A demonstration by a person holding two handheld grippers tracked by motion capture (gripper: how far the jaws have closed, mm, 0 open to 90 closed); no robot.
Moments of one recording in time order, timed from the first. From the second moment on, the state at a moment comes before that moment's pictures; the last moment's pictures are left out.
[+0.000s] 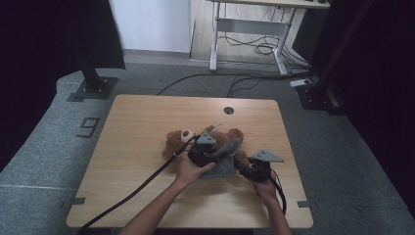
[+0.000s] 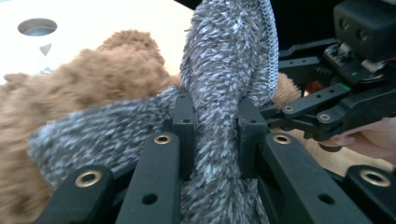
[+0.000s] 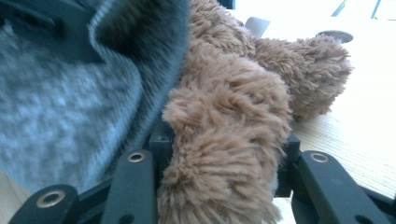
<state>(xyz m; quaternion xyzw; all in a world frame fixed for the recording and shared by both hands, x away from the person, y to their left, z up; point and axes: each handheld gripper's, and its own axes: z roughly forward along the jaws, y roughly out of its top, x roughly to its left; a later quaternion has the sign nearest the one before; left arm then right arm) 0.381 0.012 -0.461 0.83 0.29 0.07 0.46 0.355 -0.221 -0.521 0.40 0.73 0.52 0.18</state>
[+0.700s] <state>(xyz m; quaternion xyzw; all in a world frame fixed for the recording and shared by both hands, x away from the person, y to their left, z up) 0.379 0.083 -0.467 0.82 0.35 0.14 0.43 0.355 -0.226 -0.524 0.40 0.74 0.51 0.18</state>
